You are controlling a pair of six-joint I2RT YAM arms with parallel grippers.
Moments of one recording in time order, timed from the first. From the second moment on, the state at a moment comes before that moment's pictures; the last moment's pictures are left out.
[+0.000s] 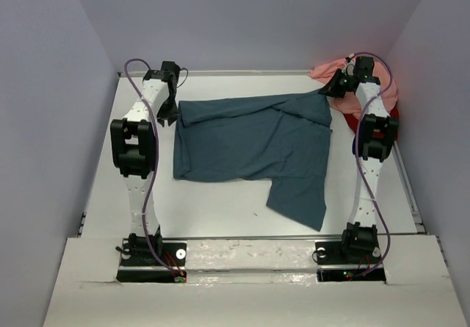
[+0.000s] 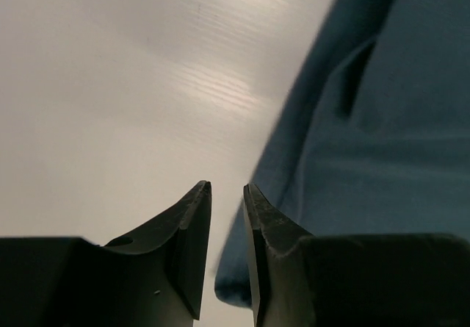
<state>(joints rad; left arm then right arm) -0.12 2.16 1.93 -1.09 -0.33 -0.40 -0.18 2.68 2.47 -0.59 -0.60 0.35</state>
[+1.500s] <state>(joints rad) -0.36 1.97 1.43 -0.94 -0.15 -0.50 -0.20 2.68 2.47 -0.59 -0.60 0.35</state>
